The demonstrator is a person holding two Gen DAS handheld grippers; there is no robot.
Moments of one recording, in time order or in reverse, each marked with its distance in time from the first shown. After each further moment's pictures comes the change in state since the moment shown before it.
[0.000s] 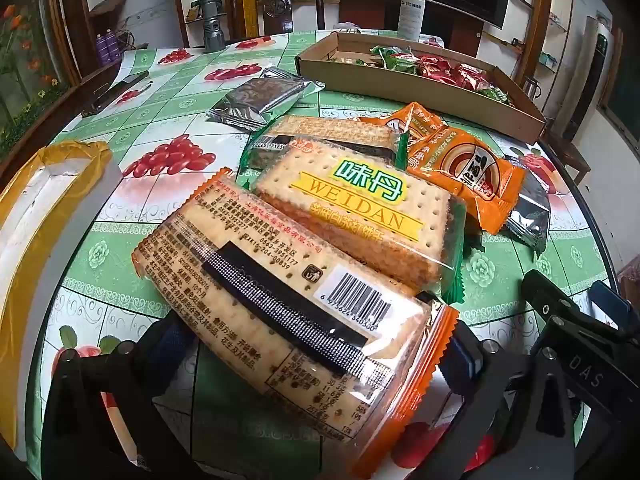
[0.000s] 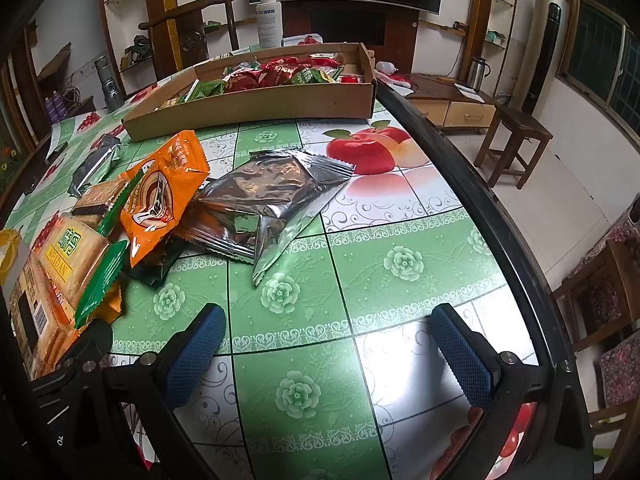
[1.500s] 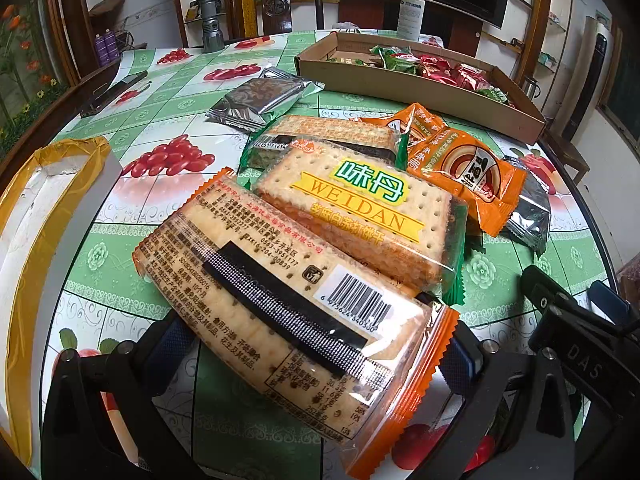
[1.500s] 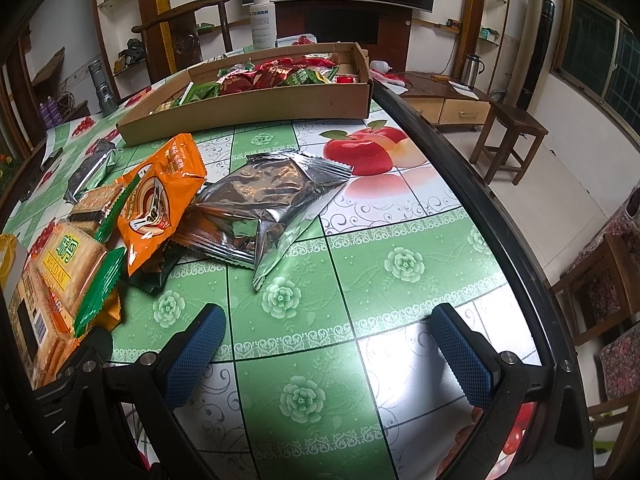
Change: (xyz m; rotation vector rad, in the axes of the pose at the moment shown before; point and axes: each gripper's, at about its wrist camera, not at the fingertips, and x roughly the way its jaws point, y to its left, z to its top) left arm 0.001 0.000 0.002 0.002 0.002 -0.001; right arm 0.003 0.000 0.002 0.035 -0.001 -0.016
